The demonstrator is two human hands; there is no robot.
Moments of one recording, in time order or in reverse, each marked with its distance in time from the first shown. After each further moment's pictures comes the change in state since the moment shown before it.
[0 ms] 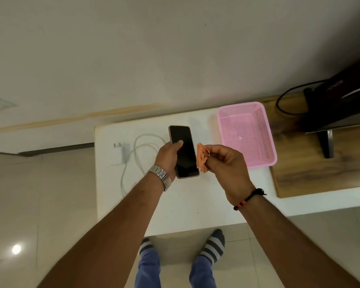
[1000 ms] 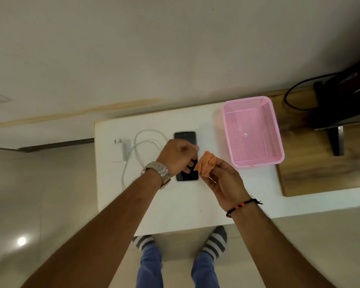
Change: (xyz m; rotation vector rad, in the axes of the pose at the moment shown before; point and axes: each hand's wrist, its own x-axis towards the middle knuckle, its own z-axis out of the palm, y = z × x) left_hand 0.003 0.005 -0.009 0.782 -0.139 0.309; right_hand 0.004 0.063 0.003 0.430 -0.080 0.333
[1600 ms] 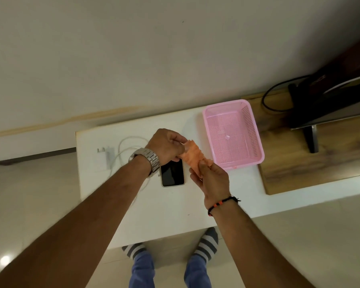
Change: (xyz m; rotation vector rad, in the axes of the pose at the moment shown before) left_hand 0.020 0.046 -0.006 0.063 -0.072 0.025; right_hand 0.002 -0.010 0.011 0.042 0.398 0.005
